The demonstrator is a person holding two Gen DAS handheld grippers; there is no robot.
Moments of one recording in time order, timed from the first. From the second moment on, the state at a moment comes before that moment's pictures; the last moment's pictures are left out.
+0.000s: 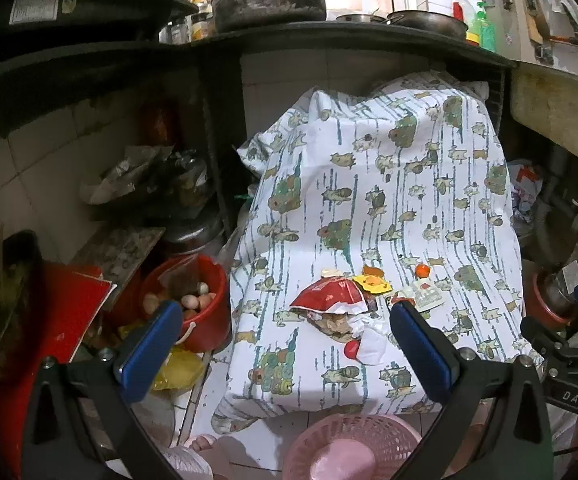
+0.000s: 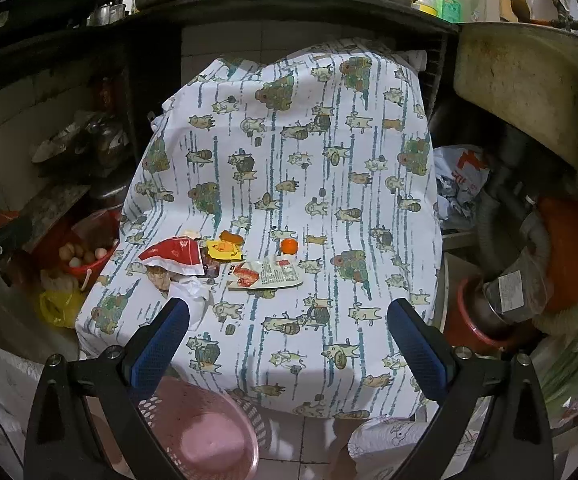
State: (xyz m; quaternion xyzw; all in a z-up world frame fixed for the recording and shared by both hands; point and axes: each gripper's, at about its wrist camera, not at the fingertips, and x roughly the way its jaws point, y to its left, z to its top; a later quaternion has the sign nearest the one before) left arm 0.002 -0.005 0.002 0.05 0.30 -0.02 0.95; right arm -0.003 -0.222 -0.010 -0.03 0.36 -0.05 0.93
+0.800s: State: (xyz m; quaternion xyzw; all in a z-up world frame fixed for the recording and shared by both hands) left arm 0.005 0.010 0.008 0.04 0.30 0.00 0.95; right arm -0.005 -0.210 -0.008 -0.07 0.34 -0.06 0.94
